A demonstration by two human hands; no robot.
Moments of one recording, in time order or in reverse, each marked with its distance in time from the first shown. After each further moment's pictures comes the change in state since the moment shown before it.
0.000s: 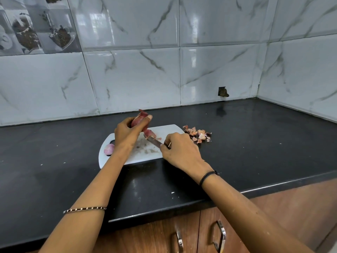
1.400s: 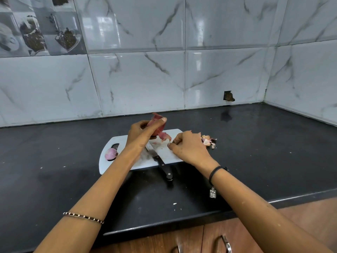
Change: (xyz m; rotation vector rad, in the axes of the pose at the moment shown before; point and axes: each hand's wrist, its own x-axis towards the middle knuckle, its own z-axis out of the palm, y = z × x) left_hand 0.004 0.009 0.023 -0.100 -0.180 -0.056; right_hand 0.035 0.023 -0.003 0.228 -0.065 0.068
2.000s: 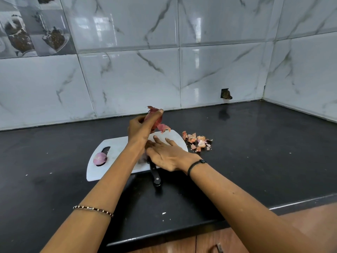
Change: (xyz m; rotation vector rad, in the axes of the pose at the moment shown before) left_hand 0.029 0.003 0.037 -0.091 0.144 -0.013; right_hand 0.030 0.004 0.027 -0.442 -0.514 -0.328
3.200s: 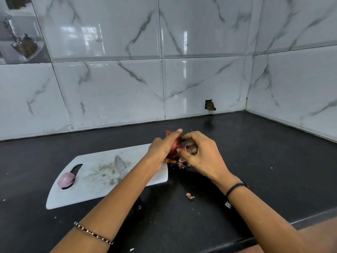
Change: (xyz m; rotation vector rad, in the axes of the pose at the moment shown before) left_hand -0.020 -0.004 0.104 0.129 -0.341 -0.306; right_hand -0.077 0.108 -0.030 0.456 0.834 0.051
